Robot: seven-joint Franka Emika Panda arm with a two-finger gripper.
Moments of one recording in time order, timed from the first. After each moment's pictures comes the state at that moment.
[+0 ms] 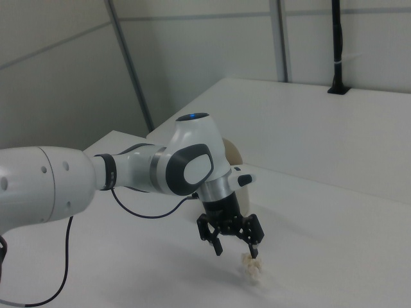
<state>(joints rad) -0.10 0.30 0.01 -1.79 -0.25 2.00 -0.22</state>
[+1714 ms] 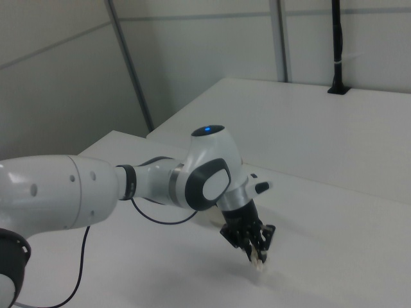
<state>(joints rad) -0.15 0.38 0.02 -1.77 -0.25 2.15 -0.22</state>
